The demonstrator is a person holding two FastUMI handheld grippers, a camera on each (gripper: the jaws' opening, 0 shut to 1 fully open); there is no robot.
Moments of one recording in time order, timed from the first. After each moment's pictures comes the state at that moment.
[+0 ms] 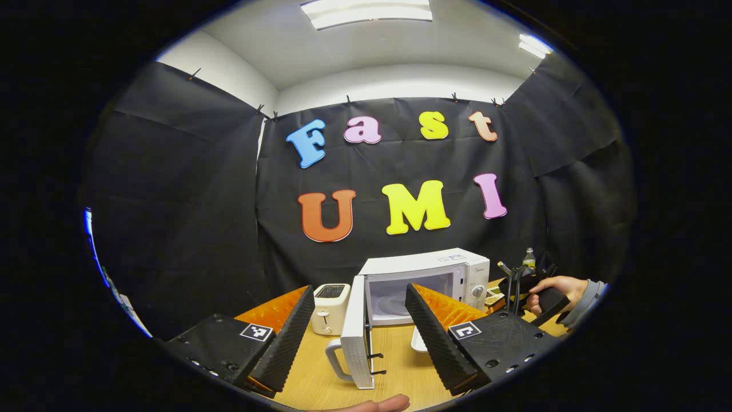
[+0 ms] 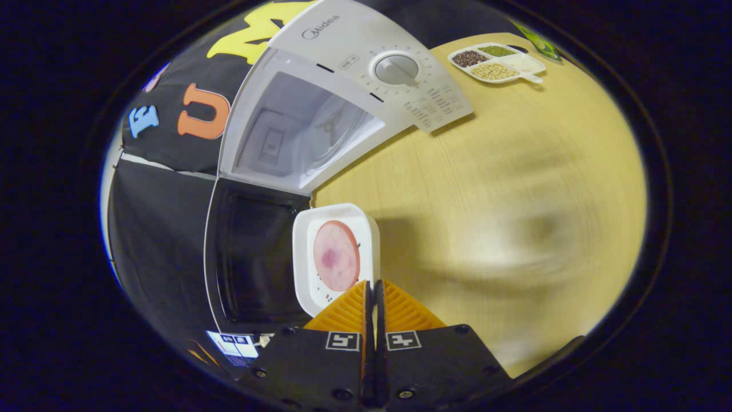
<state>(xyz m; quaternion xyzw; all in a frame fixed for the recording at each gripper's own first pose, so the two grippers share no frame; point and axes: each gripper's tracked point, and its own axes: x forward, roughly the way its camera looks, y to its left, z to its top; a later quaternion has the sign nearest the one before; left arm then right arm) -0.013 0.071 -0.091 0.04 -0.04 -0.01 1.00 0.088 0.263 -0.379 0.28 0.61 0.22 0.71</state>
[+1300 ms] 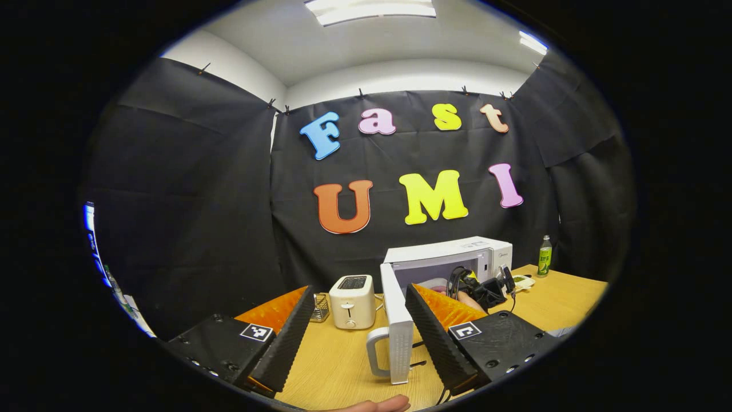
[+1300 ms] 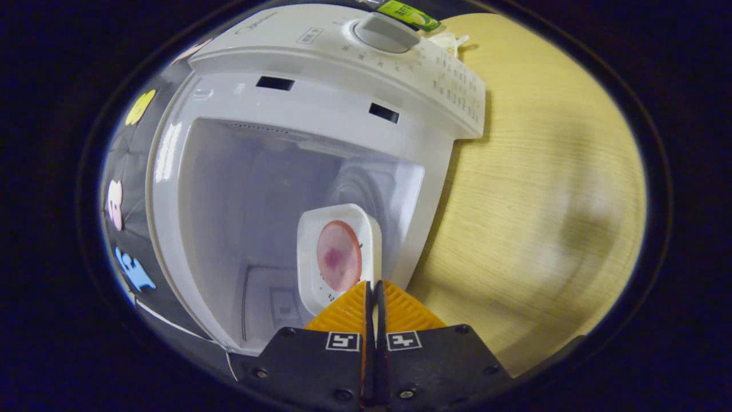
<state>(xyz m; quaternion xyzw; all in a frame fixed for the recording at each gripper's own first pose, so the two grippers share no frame) -0.003 0.117 -0.125 0.04 -0.02 0.01 1.00 0.282 0.394 -0.421 0.58 0.32 -0.05 0.75</state>
